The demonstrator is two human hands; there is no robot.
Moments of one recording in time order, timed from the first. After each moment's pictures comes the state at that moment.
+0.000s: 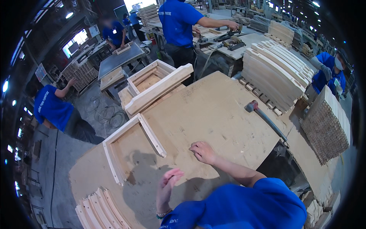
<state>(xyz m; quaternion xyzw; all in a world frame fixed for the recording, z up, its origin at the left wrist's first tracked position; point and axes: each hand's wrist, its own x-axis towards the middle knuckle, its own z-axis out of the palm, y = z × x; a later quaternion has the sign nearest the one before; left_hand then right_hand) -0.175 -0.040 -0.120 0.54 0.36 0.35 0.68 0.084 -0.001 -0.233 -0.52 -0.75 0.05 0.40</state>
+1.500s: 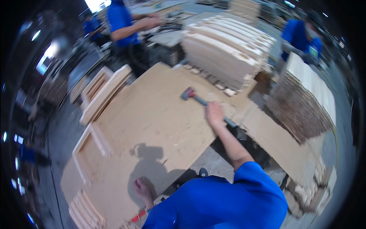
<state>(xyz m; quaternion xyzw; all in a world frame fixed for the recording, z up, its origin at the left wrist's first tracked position) -0.053 -0.171 -0.221 0.59 0.67 0.39 0.22 0.417 -0.155 -0.222 -0.88 -0.41 -0.10 0.22</state>
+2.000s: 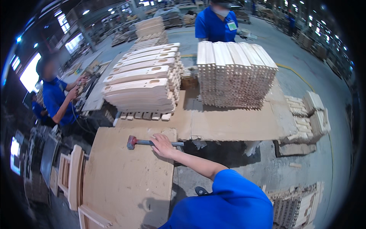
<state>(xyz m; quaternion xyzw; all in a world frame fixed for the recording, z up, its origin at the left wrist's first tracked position) -0.031 -0.127 -0.222 0.69 0.59 0.27 0.32 0.419 -0.196 -0.212 -0.80 -0.41 -0.21 0.38</state>
